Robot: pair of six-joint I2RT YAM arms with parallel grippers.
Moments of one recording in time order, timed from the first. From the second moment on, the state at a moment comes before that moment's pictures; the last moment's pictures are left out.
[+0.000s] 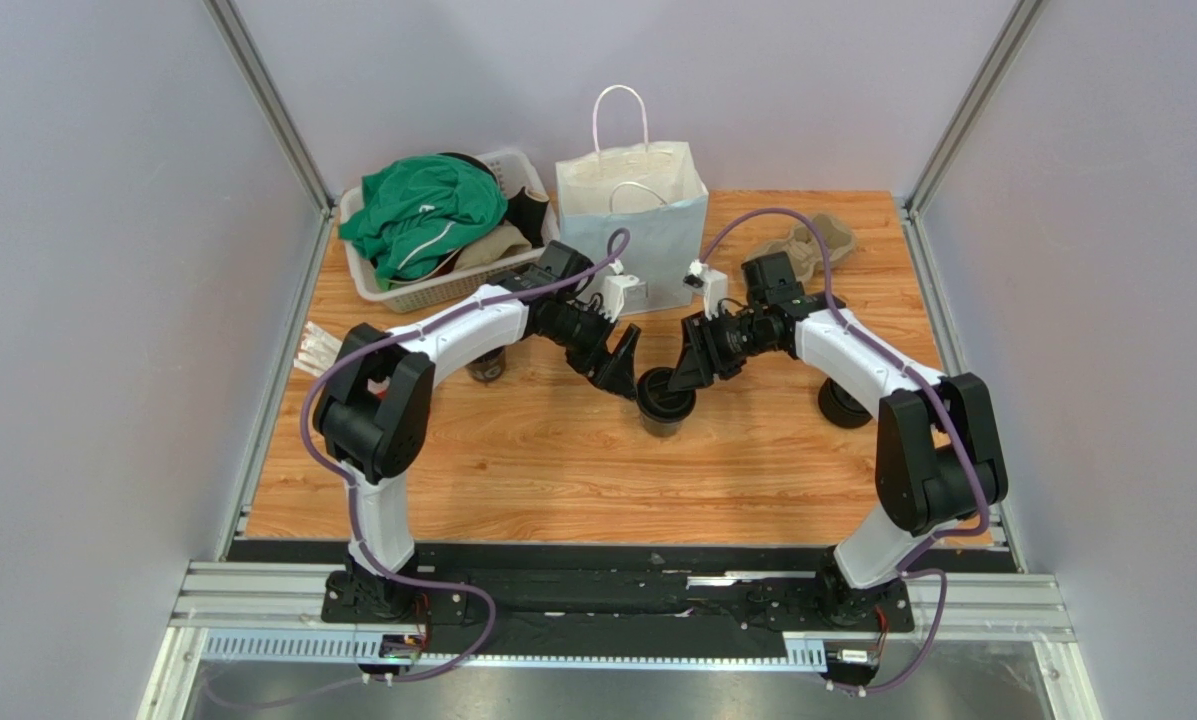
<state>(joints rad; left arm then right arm) -0.56 1.90 1.41 -0.56 0.73 0.10 0.30 1.64 1.12 -0.53 -0.72 -0.11</state>
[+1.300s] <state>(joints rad) -0.55 1.98 1.46 -0.56 0.84 0.01 0.31 1.65 1.12 -0.51 -0.72 -0.11</state>
